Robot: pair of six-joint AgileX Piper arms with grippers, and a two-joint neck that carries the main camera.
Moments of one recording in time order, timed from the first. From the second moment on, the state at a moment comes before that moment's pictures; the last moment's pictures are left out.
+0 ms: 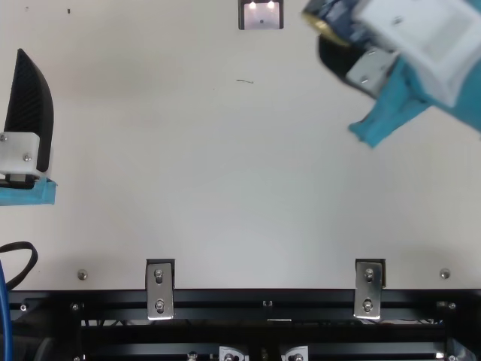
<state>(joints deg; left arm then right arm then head) -0.9 39.5 -13.1 -12.4 -7.5 7.9 23.6 80.0 -62.9 3.3 34.7 -27.2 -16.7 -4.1</state>
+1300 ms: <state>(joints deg) -0.9 39.5 -13.1 -12.2 -7.5 7.9 -12.2 74.6 -58.0 3.0 38.9 -35.1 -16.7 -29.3</state>
